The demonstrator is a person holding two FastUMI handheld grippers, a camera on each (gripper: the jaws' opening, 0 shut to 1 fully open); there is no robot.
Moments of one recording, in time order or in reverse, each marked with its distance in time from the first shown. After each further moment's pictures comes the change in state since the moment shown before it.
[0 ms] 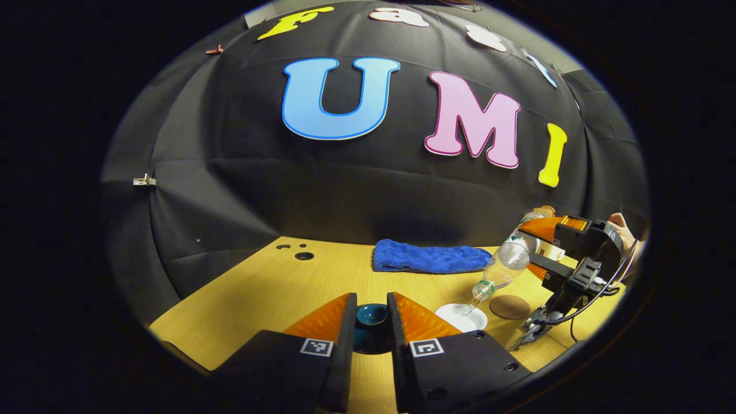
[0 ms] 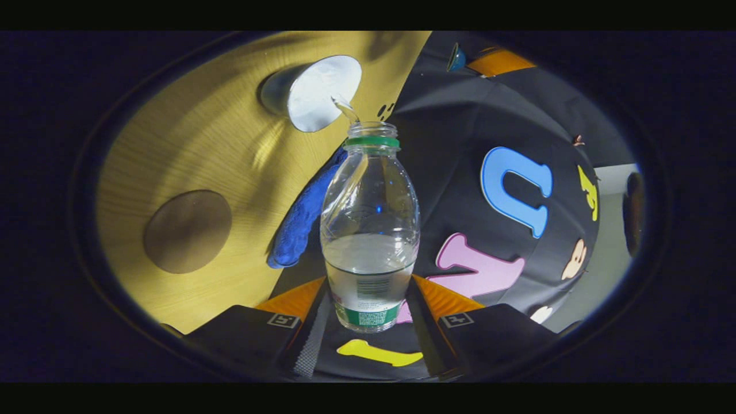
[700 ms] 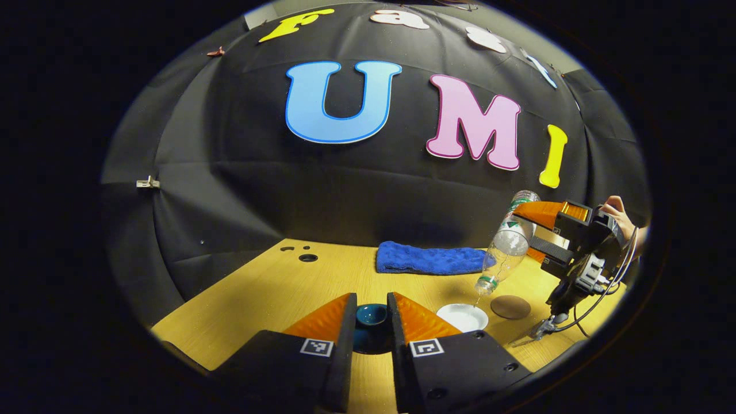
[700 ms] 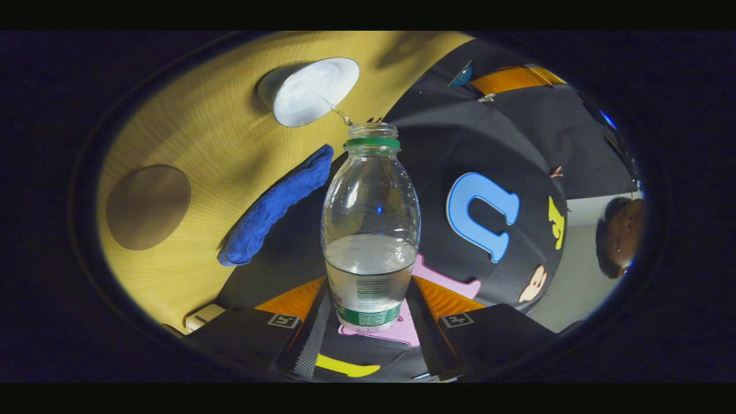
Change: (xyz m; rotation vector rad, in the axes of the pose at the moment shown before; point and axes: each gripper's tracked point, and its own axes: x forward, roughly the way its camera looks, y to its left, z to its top) left arm -0.008 0.003 0.005 0.012 -0.015 0.009; right arm 0.007 -0.039 0.011 -0.152 -0.120 -0.175
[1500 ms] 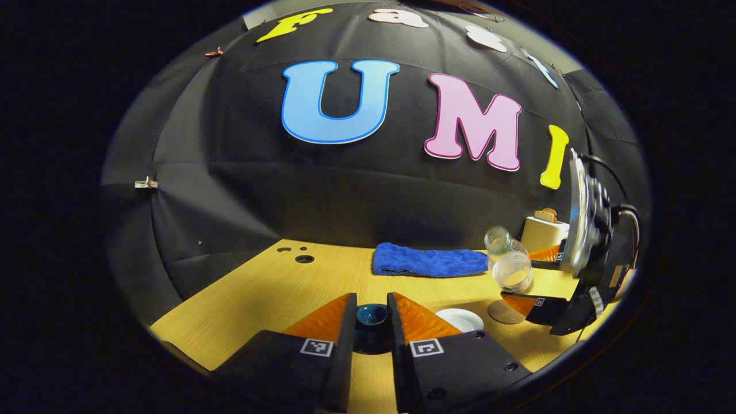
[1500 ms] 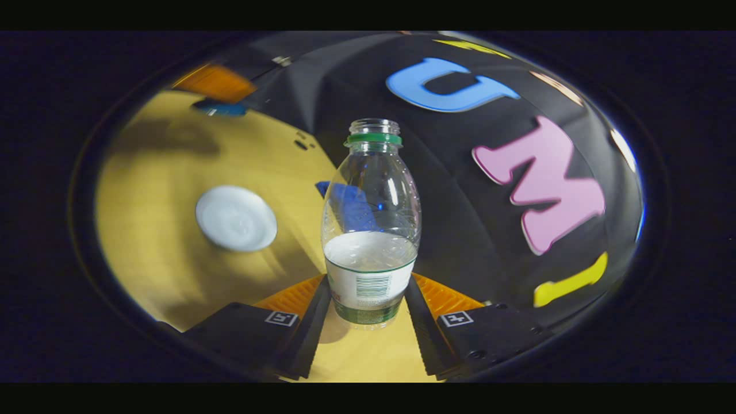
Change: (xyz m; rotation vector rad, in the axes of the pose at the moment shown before) left arm 0.011 -0.014 0.006 -0.005 0.001 -0.001; right arm -0.059 0.078 0.067 1.450 0.222 0.446
